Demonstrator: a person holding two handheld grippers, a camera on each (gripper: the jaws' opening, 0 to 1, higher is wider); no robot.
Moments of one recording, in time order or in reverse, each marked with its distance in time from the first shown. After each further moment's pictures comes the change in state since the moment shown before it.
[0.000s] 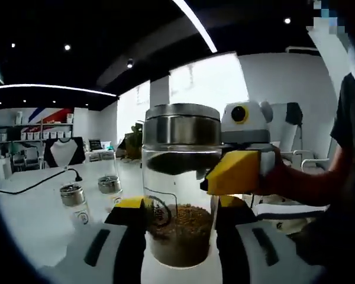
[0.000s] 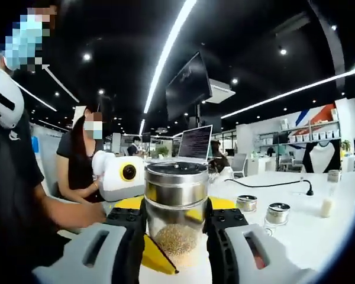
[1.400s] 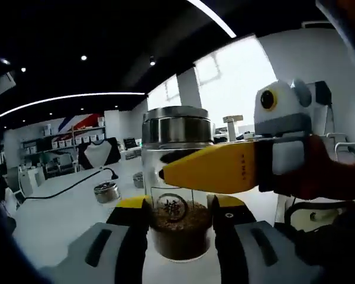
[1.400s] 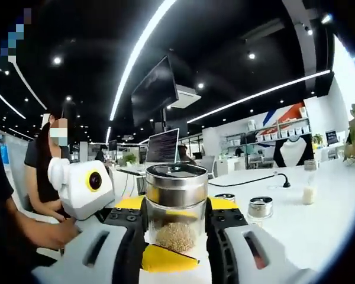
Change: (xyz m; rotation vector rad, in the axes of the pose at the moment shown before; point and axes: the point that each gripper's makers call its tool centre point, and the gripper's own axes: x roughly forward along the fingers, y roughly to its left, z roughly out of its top) left arm -0.009 0.041 -0.007 0.122 0.063 0.293; right arm 0.012 -0.032 -0.004 0.037 -0.042 -0.243
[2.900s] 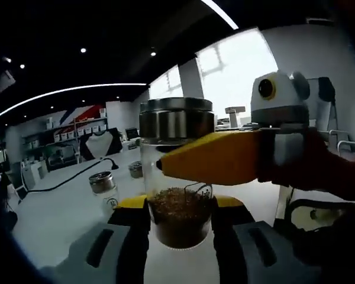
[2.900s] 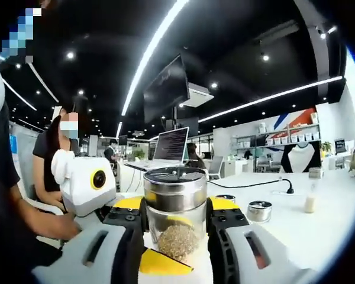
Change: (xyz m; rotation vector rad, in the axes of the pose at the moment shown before) left arm 0.008 -0.002 -0.018 -0.022 0.088 0.104; right arm 0.000 -0.007 -0.006 -0.051 0.029 -0.014
